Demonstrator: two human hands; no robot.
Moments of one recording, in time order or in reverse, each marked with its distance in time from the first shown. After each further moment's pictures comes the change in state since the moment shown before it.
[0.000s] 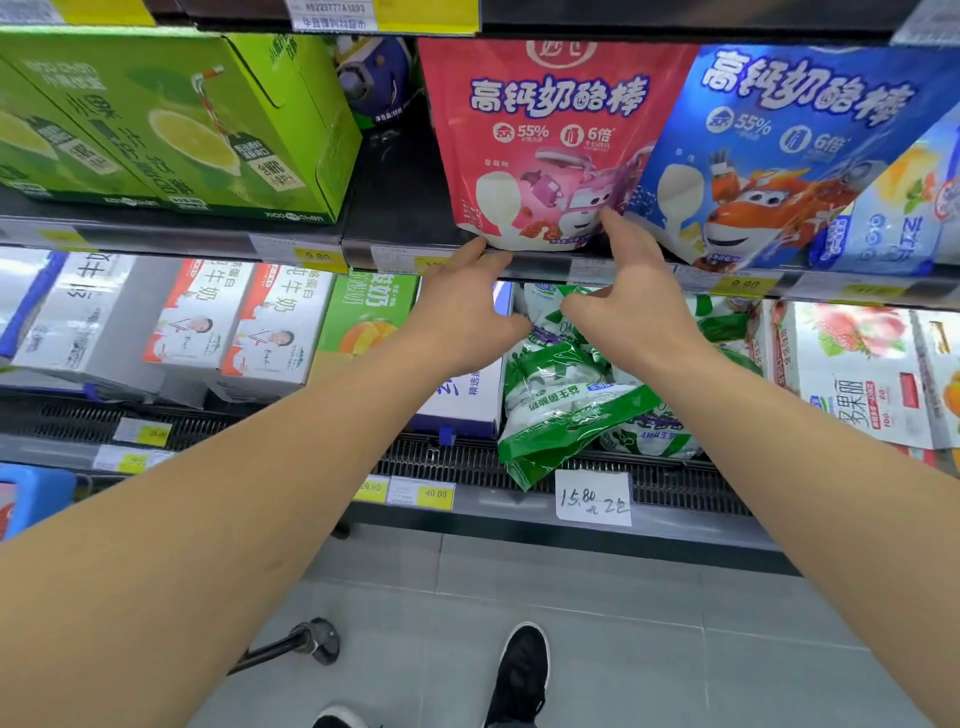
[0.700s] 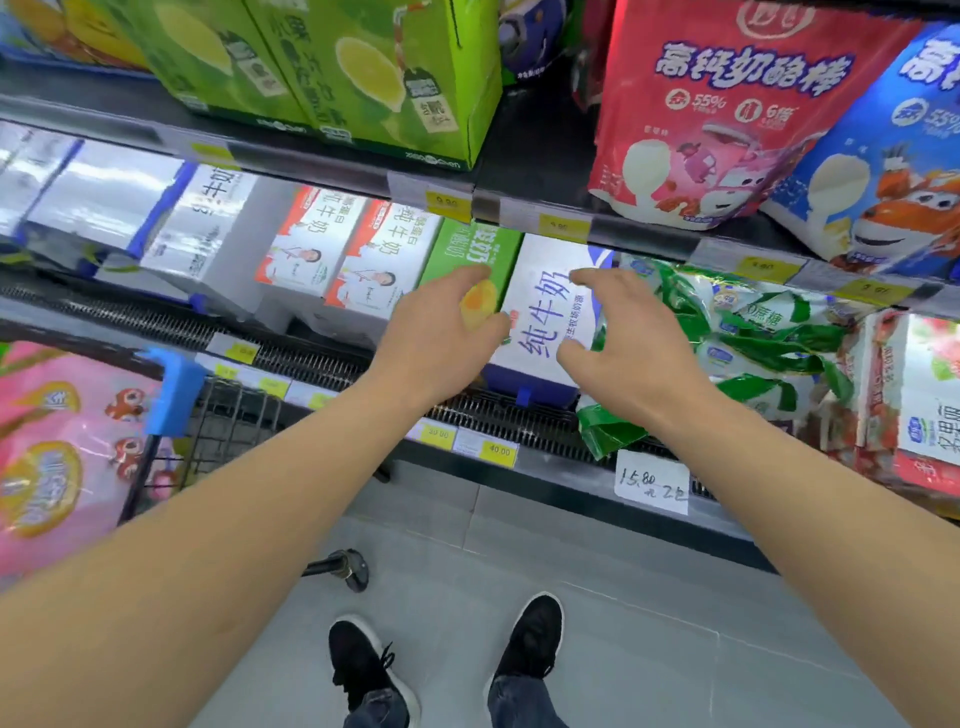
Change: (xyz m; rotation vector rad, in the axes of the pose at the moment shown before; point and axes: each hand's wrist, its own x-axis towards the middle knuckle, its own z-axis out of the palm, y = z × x) left_hand -0.098 -0.080 -0.023 -0.207 0.216 -0.230; right_hand -0.060 -0.051 0.065 -0.302 -0.198 -0.190
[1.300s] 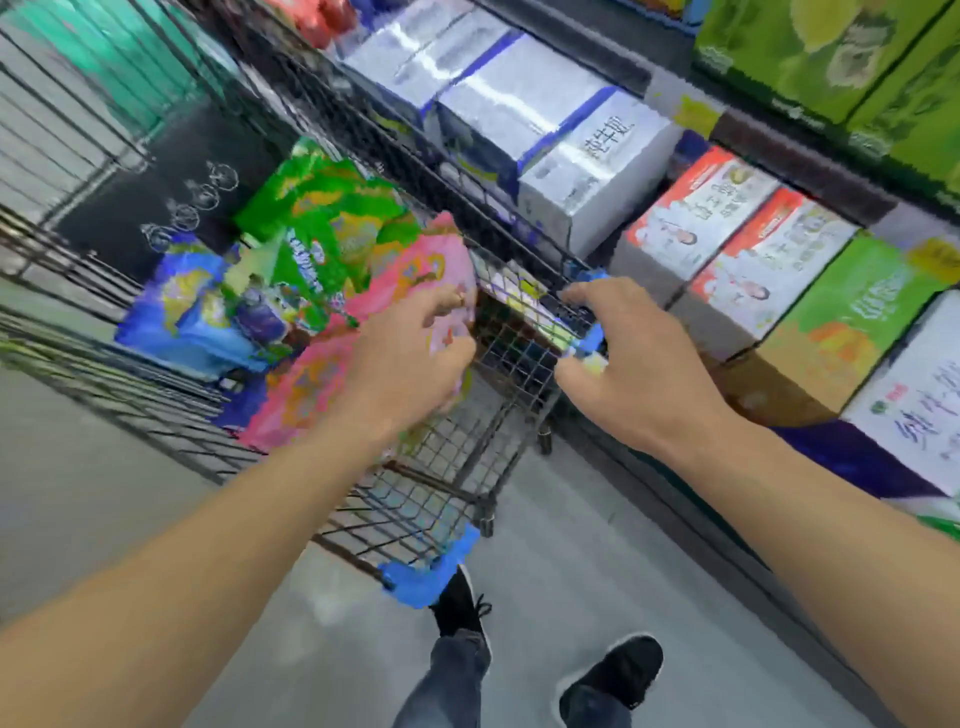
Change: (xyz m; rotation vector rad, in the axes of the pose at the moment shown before) left_hand -0.194 -0.286 -0.200 -0.166 0.359 -0.422; right_hand -0.043 -0.312 0.187 -0.119 -0.312 -0.475
